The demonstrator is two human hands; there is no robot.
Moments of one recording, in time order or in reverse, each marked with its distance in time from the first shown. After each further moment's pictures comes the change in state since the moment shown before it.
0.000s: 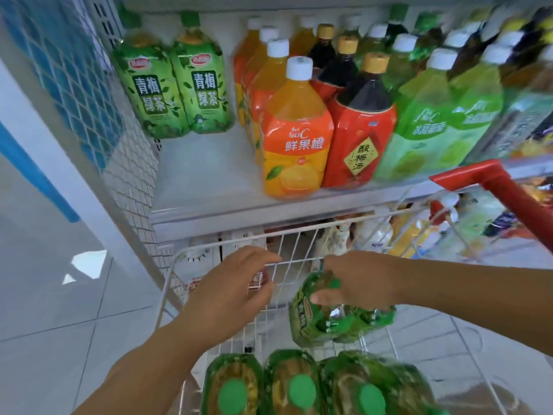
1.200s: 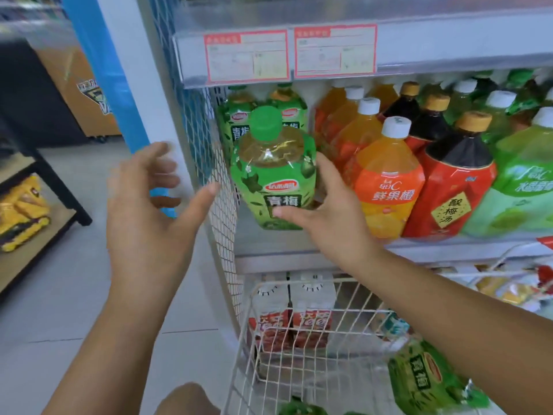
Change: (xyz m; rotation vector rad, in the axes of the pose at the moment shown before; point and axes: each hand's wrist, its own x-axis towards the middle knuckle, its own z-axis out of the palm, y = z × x) left_hand -0.020 -0.023 -0.169 -0.075 1.043 -0.260; right_hand 0.071 -0.122 -0.102 1.039 0.986 -0.516
